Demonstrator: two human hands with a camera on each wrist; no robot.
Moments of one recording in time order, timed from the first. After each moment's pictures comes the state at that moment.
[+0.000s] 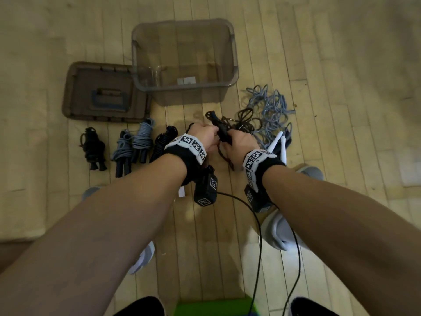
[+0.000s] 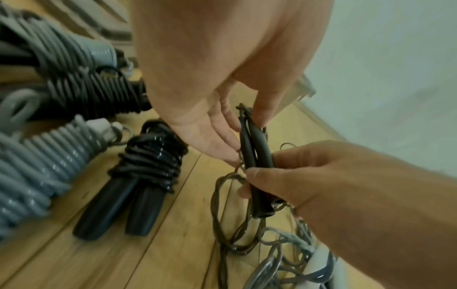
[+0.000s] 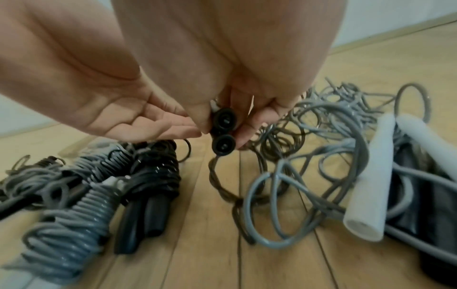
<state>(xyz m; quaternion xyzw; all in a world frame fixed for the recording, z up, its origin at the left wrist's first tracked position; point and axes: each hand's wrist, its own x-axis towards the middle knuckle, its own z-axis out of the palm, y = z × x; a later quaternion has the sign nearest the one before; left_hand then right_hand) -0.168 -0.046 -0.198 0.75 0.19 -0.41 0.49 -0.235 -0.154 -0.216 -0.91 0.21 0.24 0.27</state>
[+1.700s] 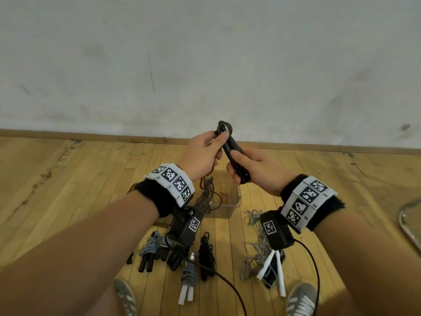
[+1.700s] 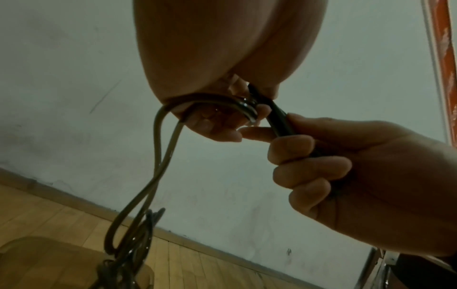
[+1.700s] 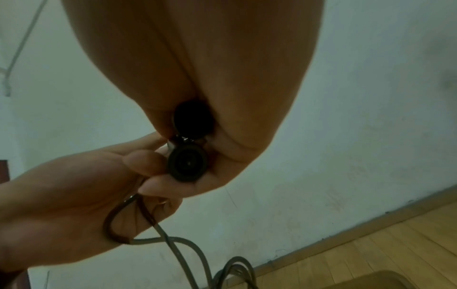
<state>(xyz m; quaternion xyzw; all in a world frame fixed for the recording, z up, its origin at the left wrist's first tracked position) -0.129 0.017 0.127 0.75 -0.20 -0.07 0.63 -0.206 -0.139 0.140 -0.80 -0.04 0.06 0.60</state>
